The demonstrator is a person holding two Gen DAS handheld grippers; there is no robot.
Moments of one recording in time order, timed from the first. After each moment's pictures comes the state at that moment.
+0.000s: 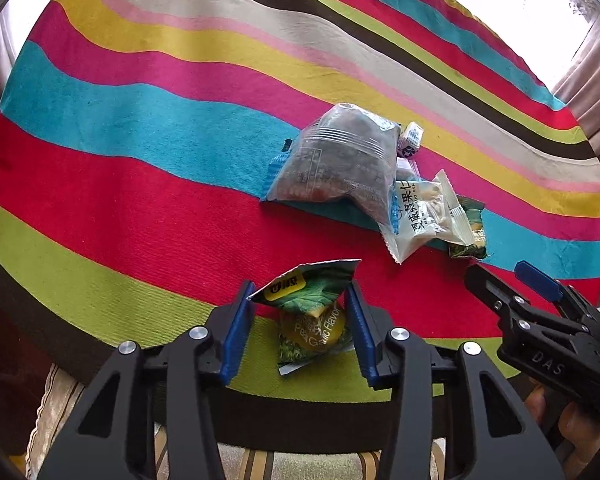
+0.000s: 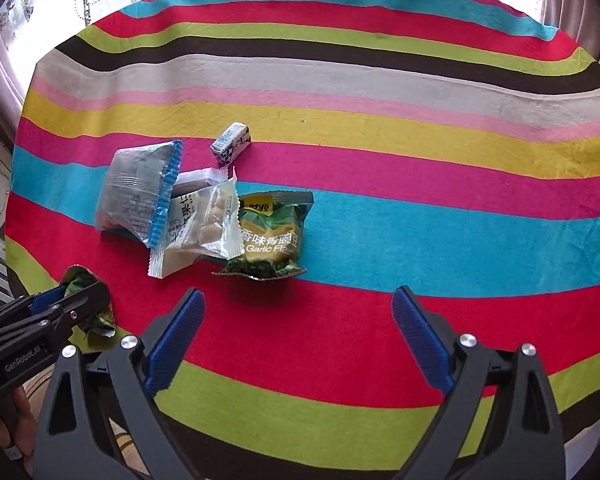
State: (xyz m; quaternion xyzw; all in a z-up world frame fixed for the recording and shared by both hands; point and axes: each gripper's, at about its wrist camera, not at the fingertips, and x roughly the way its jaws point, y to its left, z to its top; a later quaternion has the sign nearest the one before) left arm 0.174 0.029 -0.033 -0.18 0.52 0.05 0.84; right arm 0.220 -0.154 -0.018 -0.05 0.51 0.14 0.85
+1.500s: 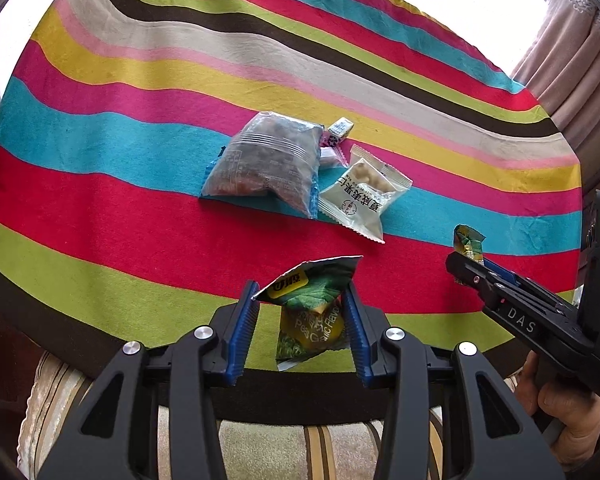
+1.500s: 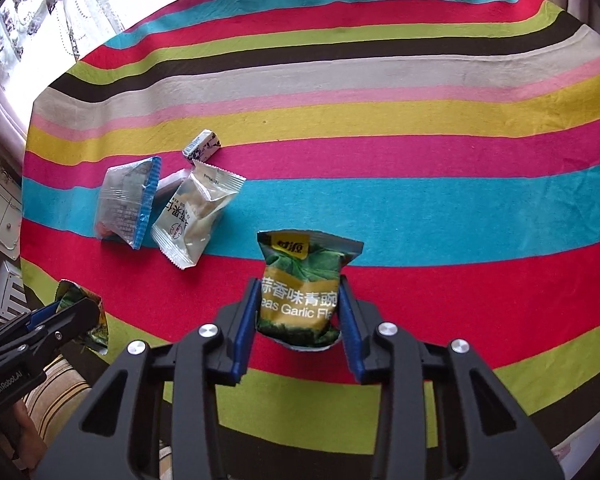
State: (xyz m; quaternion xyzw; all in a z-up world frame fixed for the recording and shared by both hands) left arm 0.153 -0.011 -0.007 -0.16 0.49 0.00 0.86; right arm 0.197 -0.208 -0.011 0.03 0.50 0.14 0.85
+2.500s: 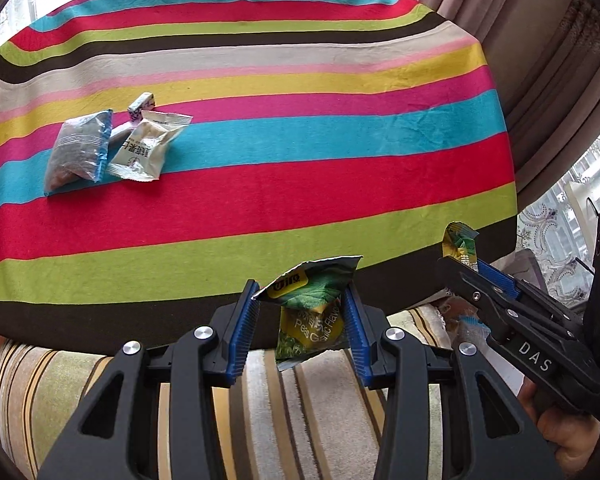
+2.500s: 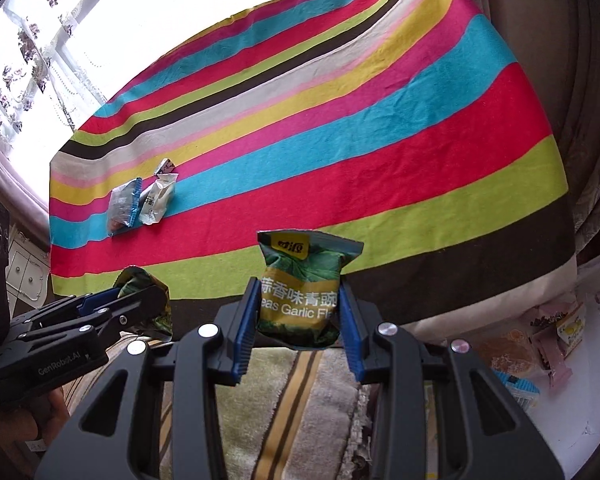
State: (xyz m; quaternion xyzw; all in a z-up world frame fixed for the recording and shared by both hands) left arm 0.121 -0.181 0.010 -0.06 0.52 -0.11 0.85; right arm 0.084 -0.367 0.007 0.14 0.46 0.10 0.87
